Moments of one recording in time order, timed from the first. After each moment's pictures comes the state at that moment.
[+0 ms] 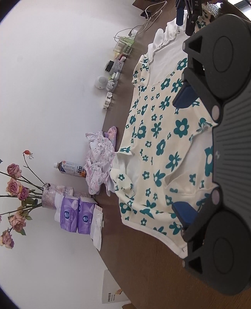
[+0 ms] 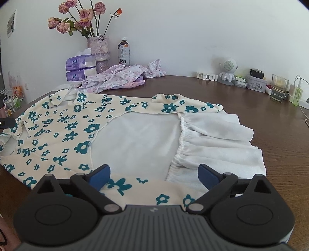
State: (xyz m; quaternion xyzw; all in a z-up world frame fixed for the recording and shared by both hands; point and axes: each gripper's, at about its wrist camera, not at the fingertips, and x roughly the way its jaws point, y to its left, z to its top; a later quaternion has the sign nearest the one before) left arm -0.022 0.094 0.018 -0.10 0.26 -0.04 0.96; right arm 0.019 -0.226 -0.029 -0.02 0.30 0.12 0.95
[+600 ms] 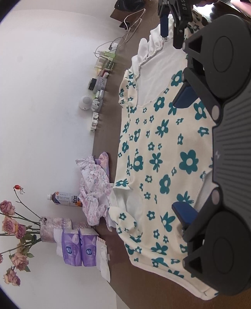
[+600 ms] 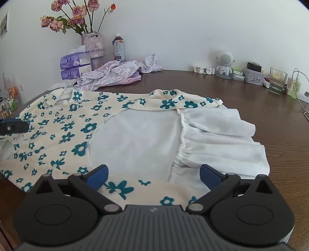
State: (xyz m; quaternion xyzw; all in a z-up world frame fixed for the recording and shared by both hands) left arm 0.013 0.049 0.015 -0.04 0.28 -0.10 0.95; right arm 0.029 -0.216 -0.027 0.00 0.31 0.12 0.94
